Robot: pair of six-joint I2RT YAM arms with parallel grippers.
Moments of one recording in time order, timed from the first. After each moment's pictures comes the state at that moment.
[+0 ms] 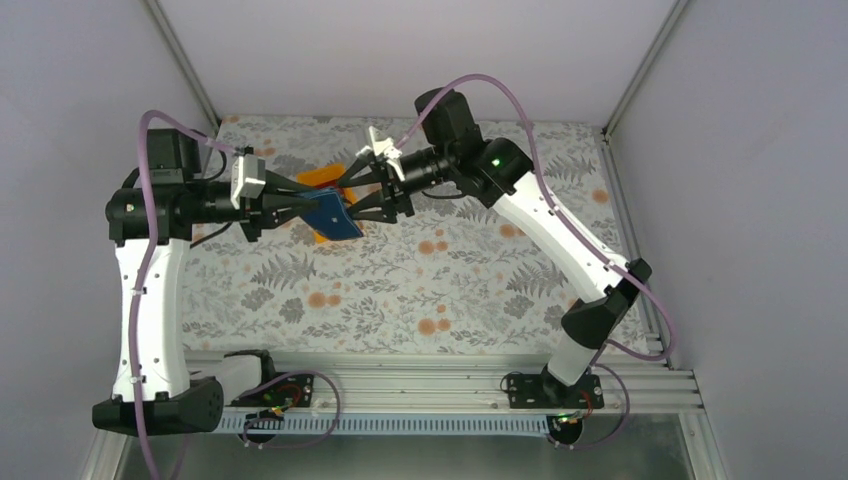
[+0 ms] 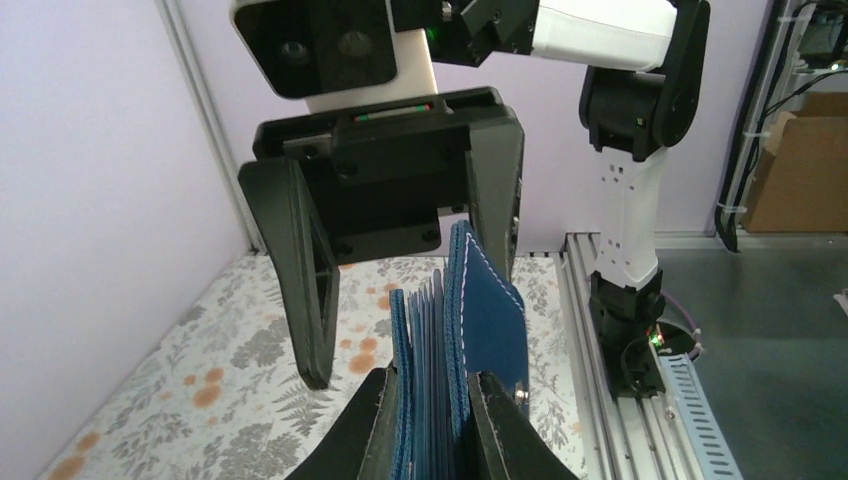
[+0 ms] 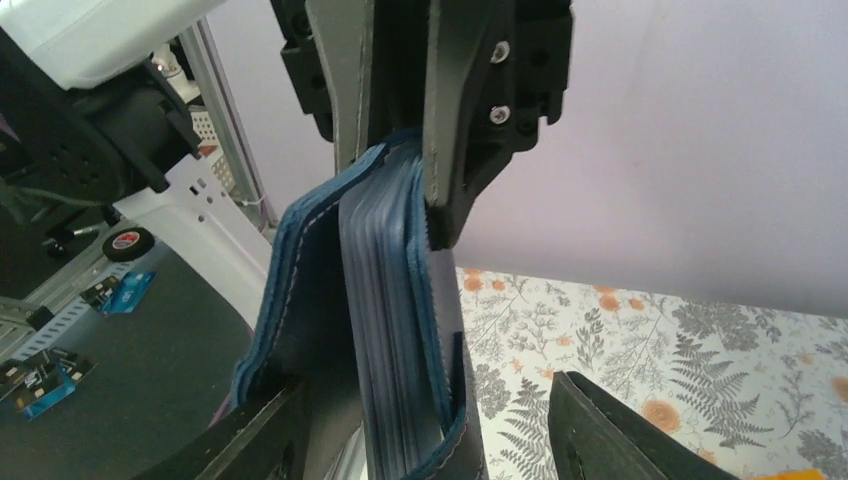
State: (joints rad) left arm 0.08 1.14 1.58 -1.28 1.43 0.93; right arm 0.80 1.72 2.00 -0.76 -0.97 -0.38
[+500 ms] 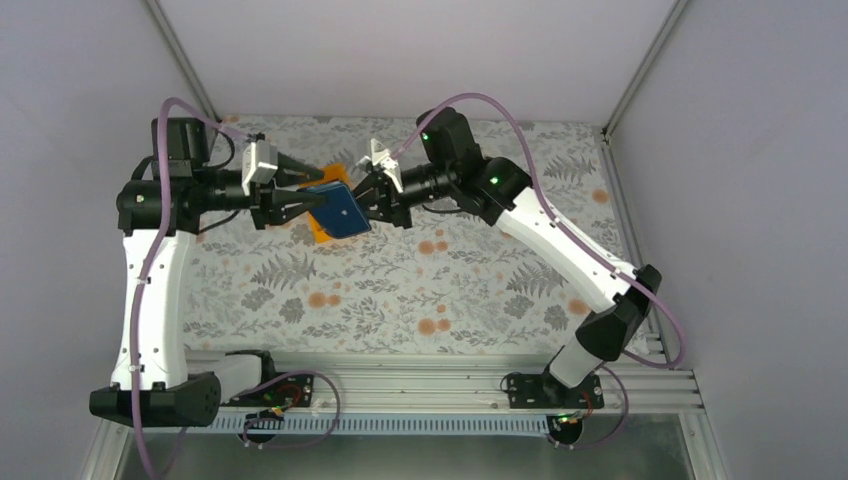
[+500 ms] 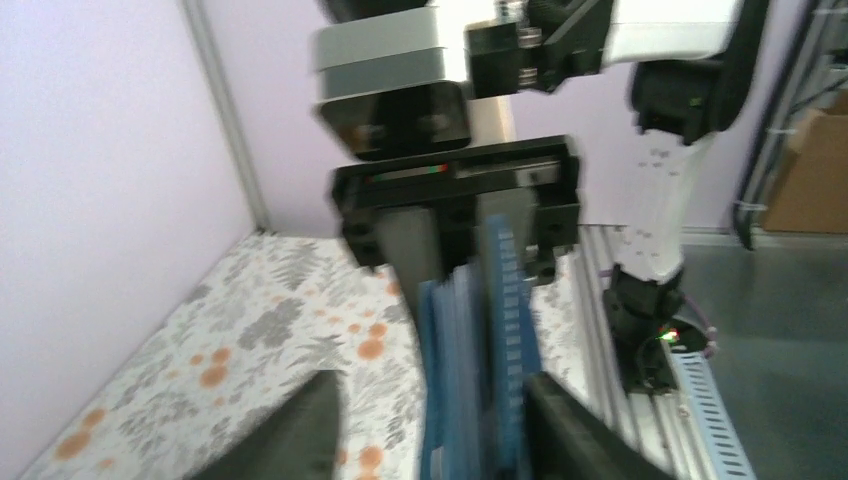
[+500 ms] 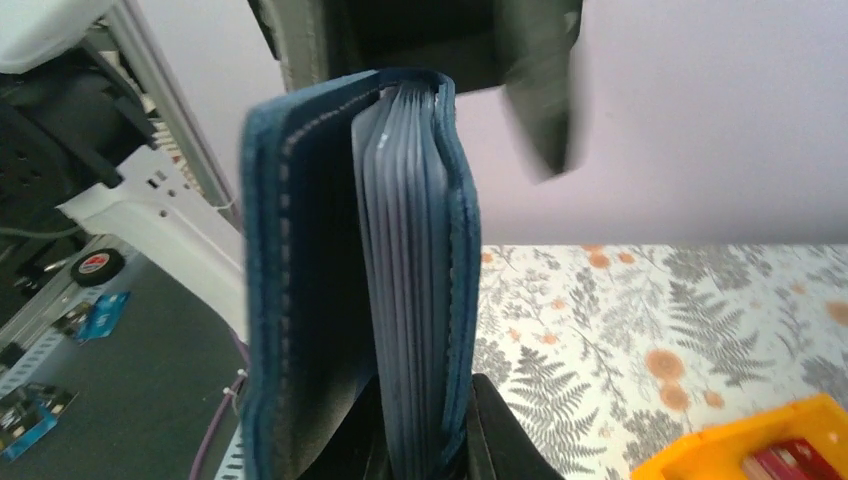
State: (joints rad) left arm 0.03 1.17 1.58 -1.18 1.39 0.82; right arm 0.83 1.65 1.81 -0.61 -0.88 -0.28
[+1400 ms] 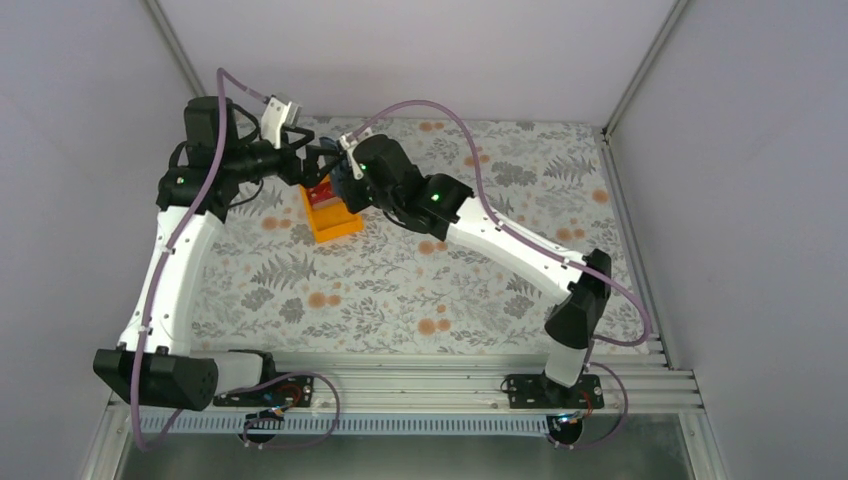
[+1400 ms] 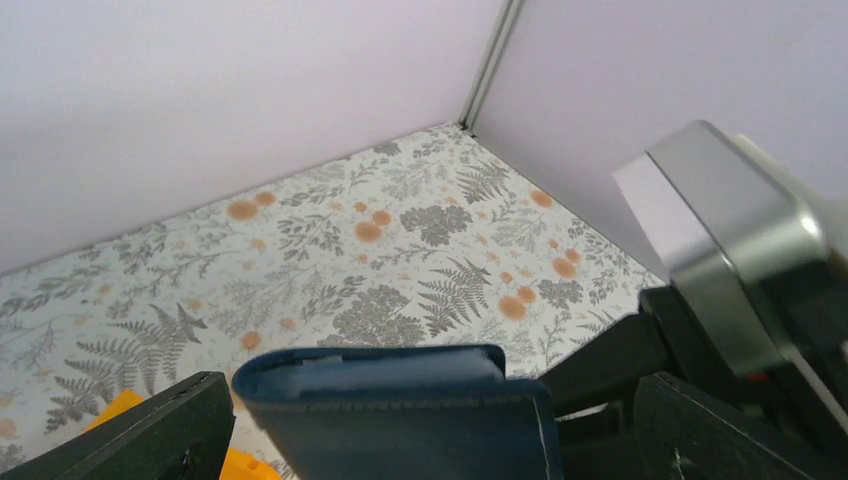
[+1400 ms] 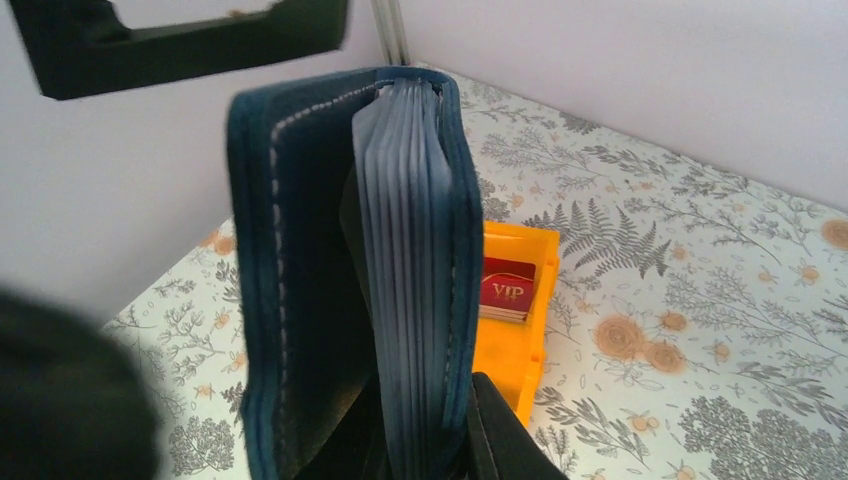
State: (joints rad) left arm -0.07 1.25 1.46 -0.67 0.79 0.05; right arm 1.00 1.79 1.86 -0.56 0.22 0.28
